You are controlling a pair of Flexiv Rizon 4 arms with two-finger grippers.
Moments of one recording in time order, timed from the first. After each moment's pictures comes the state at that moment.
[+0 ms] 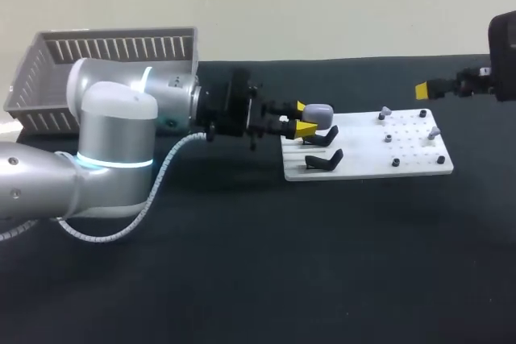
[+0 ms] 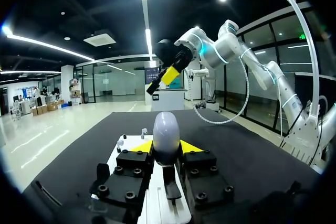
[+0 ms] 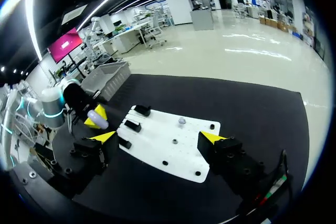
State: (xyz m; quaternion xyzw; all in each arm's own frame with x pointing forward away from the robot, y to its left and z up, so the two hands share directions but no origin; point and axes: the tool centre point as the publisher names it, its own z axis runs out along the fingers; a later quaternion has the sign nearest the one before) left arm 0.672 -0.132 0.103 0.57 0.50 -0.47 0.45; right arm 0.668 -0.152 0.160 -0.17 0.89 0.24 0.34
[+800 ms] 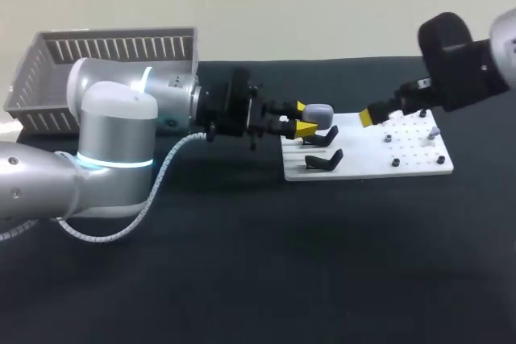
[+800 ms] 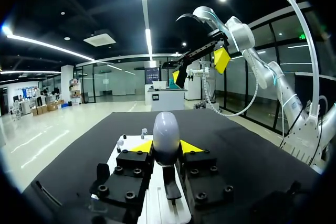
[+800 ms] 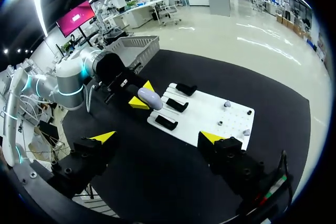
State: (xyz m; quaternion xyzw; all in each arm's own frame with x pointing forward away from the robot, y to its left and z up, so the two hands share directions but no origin) left arm 0.672 -0.132 0.103 0.57 0.50 -0.47 0.45; right arm 0.605 -0.058 0.175 -0.23 0.91 0.22 0.25
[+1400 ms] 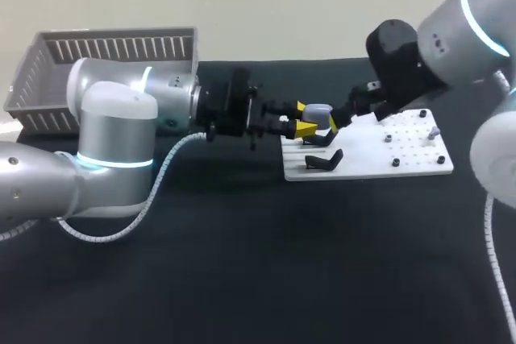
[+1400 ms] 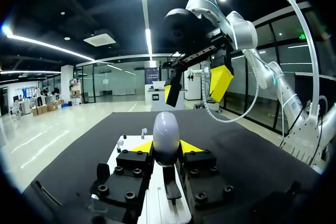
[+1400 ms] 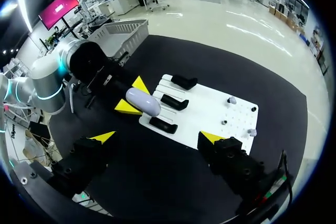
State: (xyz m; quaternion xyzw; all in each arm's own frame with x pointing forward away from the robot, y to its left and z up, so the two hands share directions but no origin) left arm 0.672 -0.132 0.103 0.57 0.50 -0.47 0.45; right arm 0.631 -0.028 0.143 -0.21 0.94 0.16 0.21
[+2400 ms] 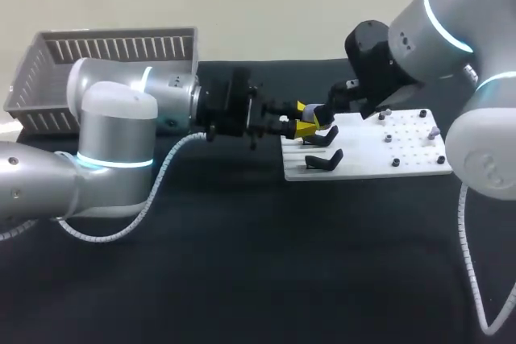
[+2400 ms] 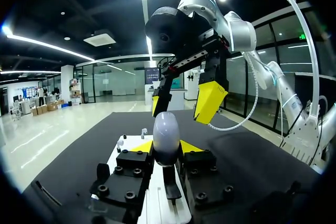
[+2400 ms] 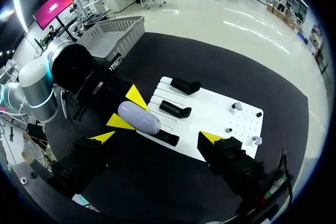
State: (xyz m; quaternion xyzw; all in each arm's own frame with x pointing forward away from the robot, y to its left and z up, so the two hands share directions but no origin) left arm 0.672 -0.132 0.103 0.57 0.50 -0.47 0.45; right arm 0.653 -0.012 0.125 -0.20 0.95 0.15 0.20
